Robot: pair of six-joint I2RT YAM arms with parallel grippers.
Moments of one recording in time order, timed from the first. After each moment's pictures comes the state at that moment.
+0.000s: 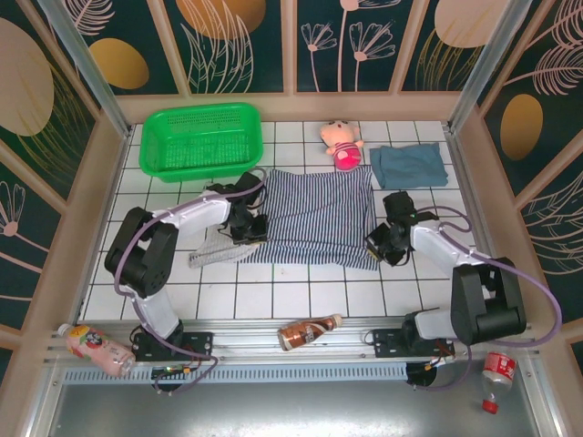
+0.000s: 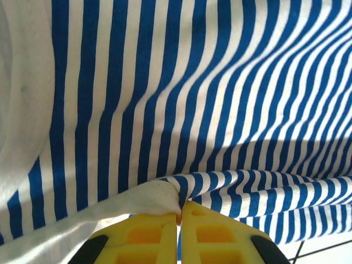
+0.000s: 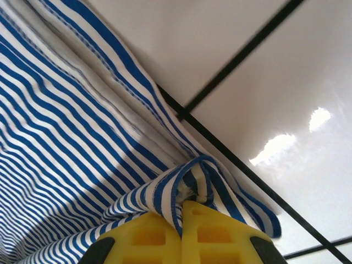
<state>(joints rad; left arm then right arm) -0.53 1.80 1.16 -0.72 0.26 -0.64 0.21 1.36 0.72 -0.66 -0.21 1.05</state>
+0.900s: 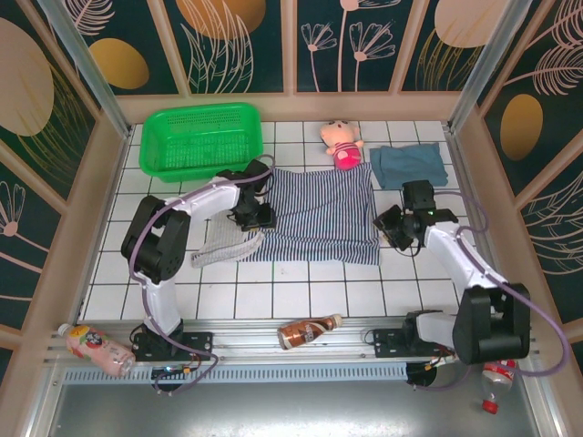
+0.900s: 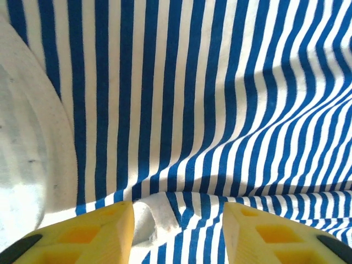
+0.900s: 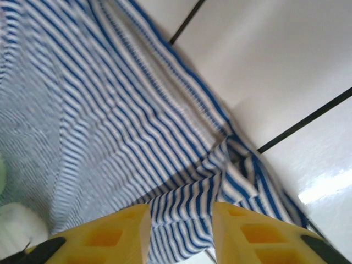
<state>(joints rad) -0.53 1.91 1.35 -0.80 0.17 -0.58 0.13 1.21 0.77 -0.64 -0.24 0.96</state>
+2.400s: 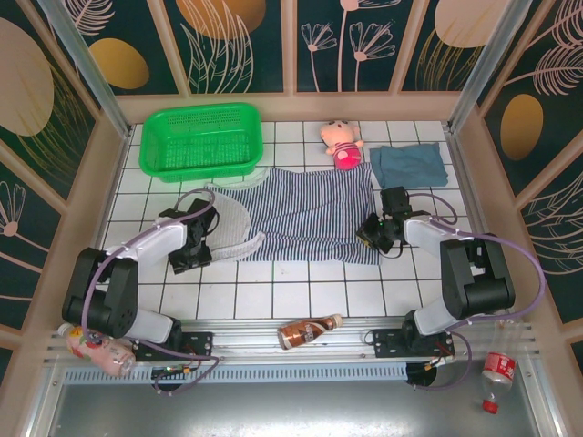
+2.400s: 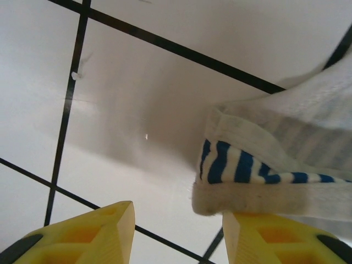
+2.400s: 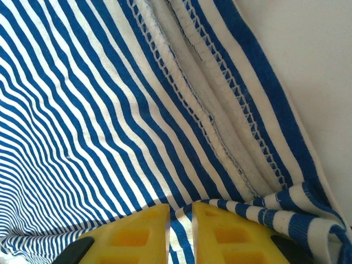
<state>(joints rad) -0.30 1.47 0.78 -0.92 -0.23 -0.70 0.20 1.51 0.70 -0.34 -0.32 0.85</state>
